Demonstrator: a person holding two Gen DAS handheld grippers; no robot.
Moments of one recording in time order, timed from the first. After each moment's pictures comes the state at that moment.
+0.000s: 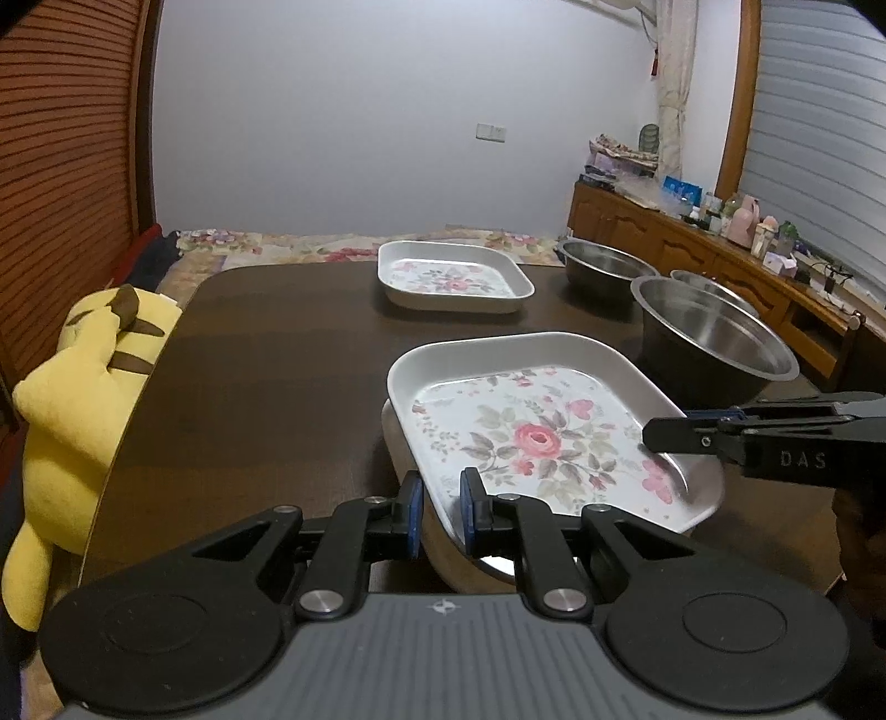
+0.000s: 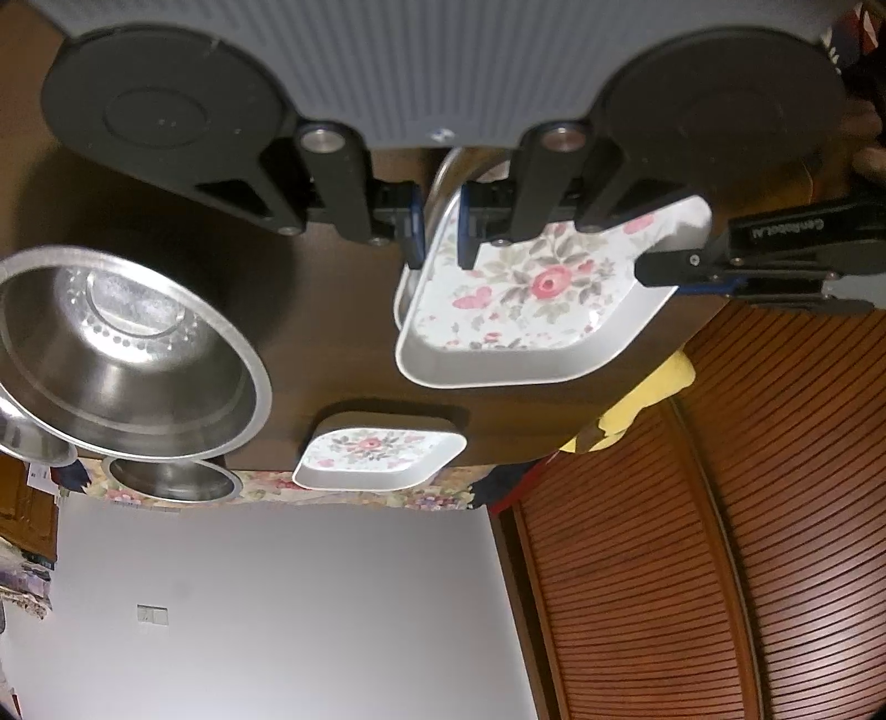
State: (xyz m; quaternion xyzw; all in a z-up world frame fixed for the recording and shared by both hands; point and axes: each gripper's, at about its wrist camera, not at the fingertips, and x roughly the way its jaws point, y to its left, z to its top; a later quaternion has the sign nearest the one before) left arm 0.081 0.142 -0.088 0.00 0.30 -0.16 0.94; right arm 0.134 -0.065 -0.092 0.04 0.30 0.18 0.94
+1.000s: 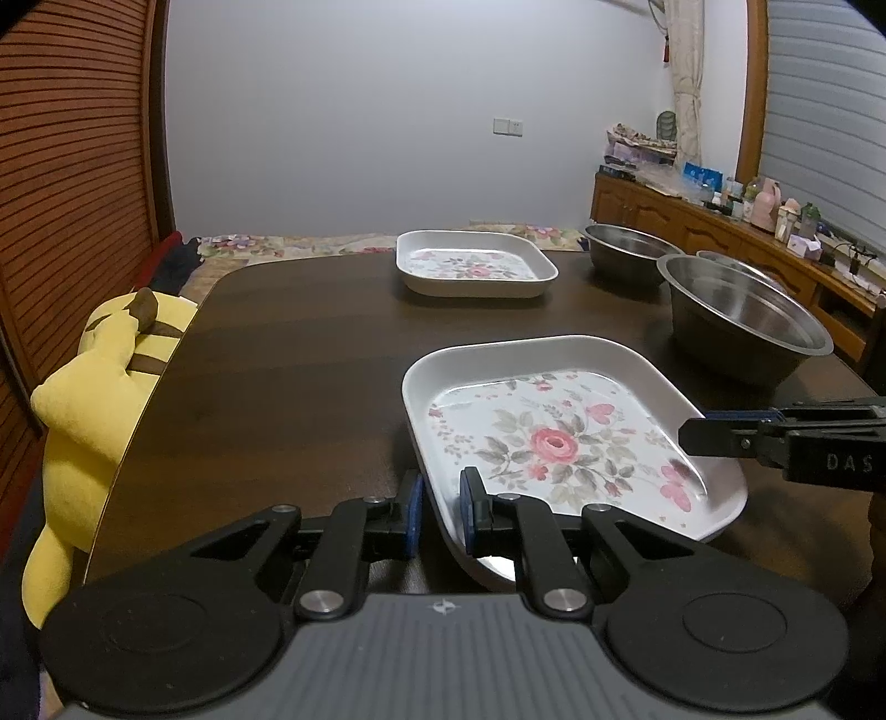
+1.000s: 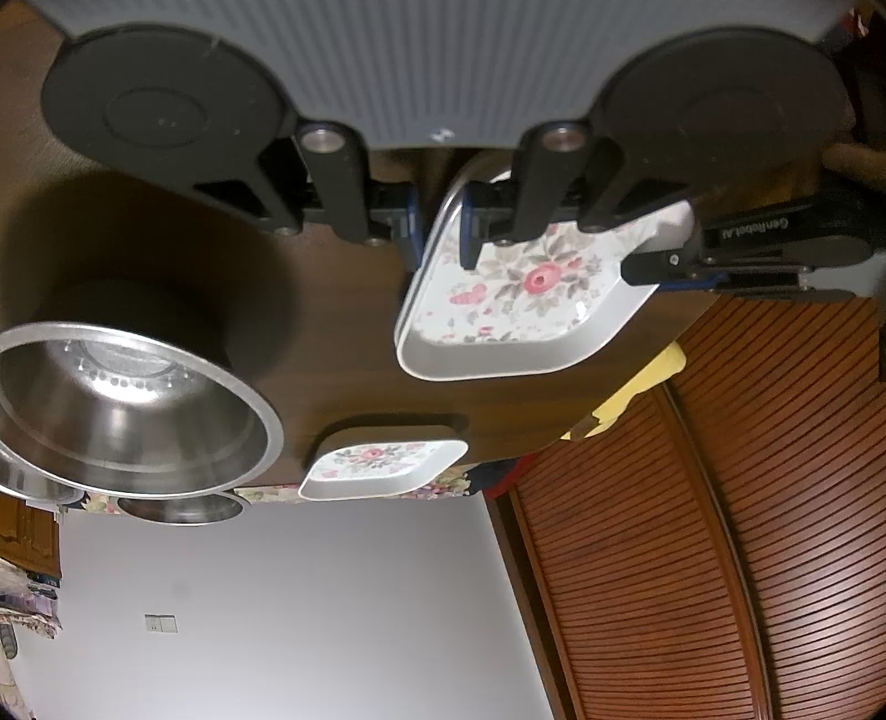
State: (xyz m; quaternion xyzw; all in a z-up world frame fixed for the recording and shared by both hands) left arm 0.086 0.132 -0.100 0.02 0.30 -0.13 0.94; right arm 0.124 -0.075 -0.107 0.07 0.28 0.19 0.94
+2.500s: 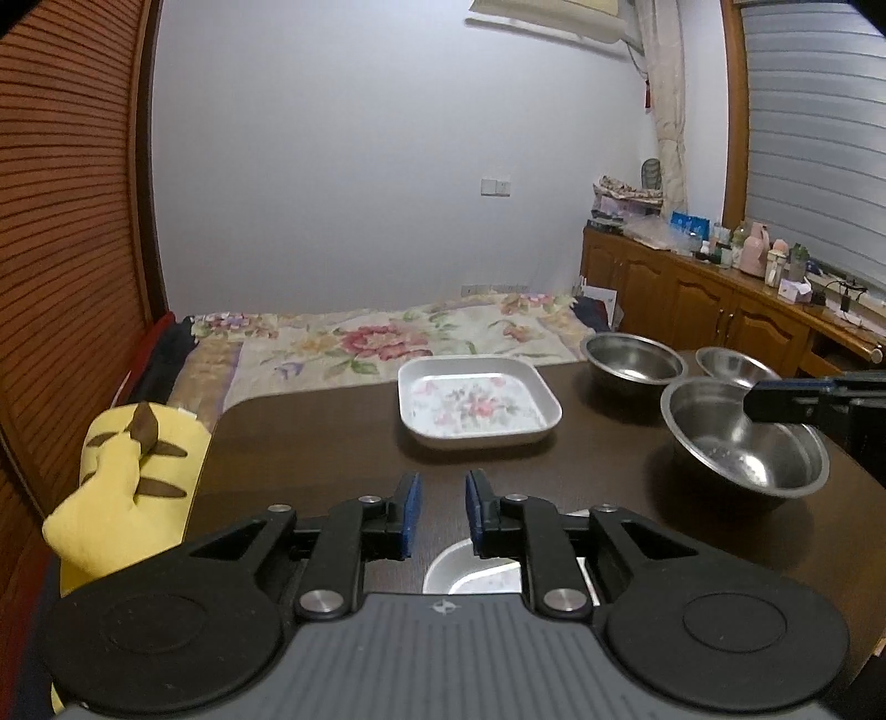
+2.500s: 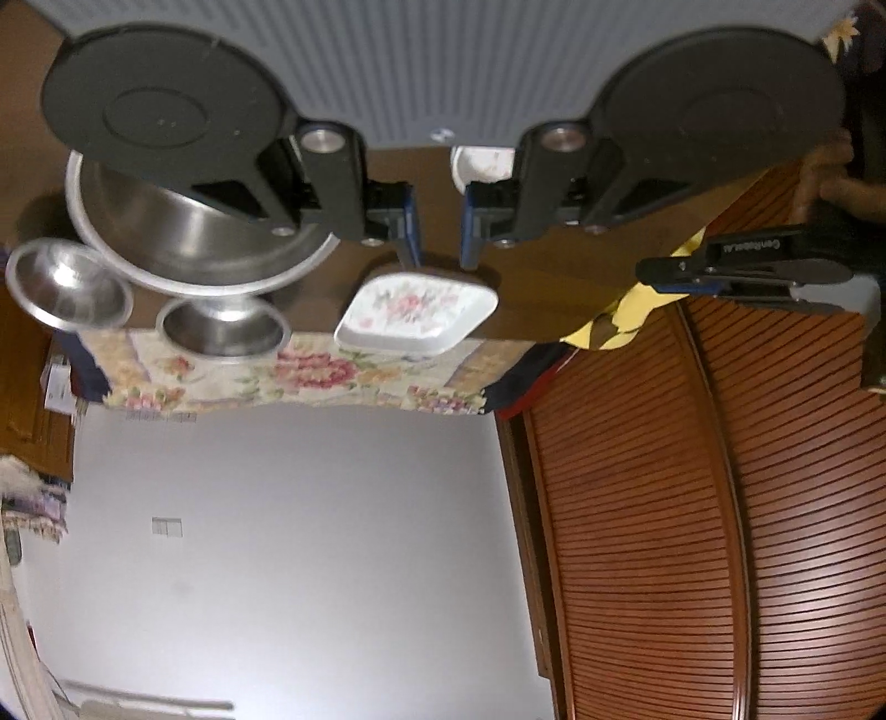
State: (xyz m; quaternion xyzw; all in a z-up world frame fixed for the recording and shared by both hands) left arm 0.127 0.133 -0.028 0.03 0.24 -0.14 0.96; right arm 0.144 -0.099 -0.025 0.03 0.20 0.17 0.96
